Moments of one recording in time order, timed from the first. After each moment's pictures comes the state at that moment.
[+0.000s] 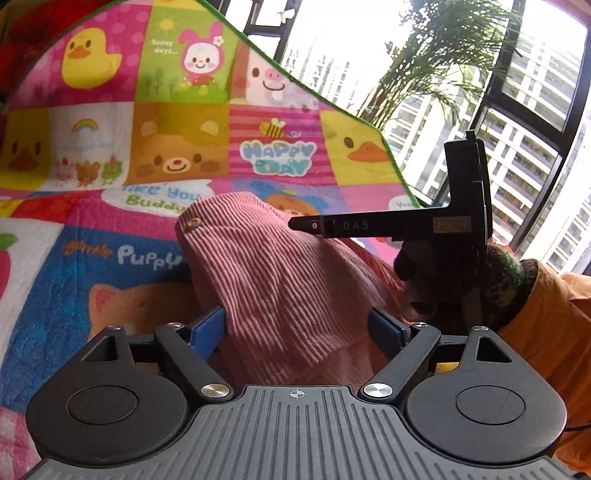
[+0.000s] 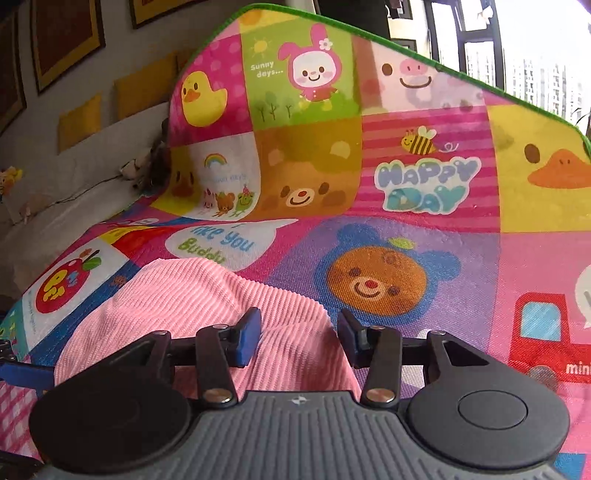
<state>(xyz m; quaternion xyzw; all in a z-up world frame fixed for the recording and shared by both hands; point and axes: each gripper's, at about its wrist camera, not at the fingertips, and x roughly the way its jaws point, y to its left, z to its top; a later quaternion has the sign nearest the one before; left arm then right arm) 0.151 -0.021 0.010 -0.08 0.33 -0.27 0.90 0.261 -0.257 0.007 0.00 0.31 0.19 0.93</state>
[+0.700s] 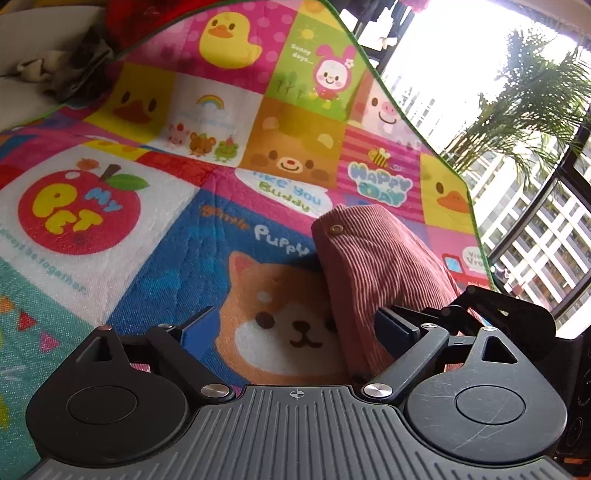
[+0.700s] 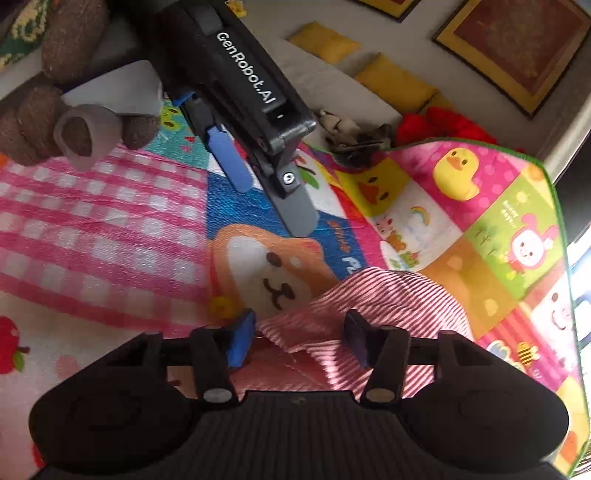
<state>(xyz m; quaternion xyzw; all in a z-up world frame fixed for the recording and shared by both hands) 0.144 0.071 0.009 -0.17 0.35 -0.14 0.91 0.117 -0.127 0.005 -0.37 0.17 0.37 0.84</state>
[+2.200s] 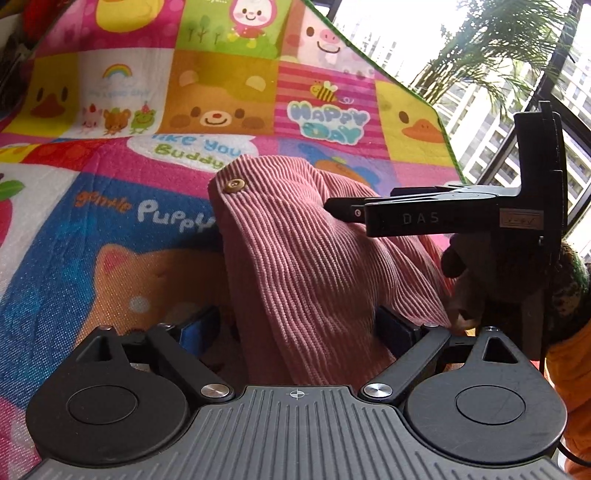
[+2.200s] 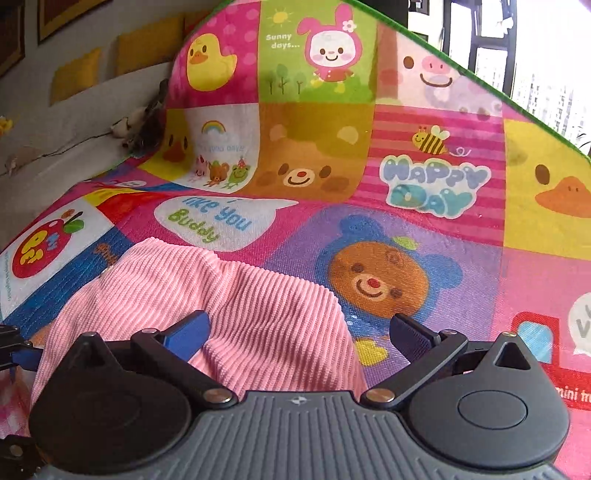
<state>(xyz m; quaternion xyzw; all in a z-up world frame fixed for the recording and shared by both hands) 0.192 -0.025 -0.020 -0.09 0.40 -0.20 0.89 0.269 -0.241 0.007 -0.05 0.35 0.17 0.92</state>
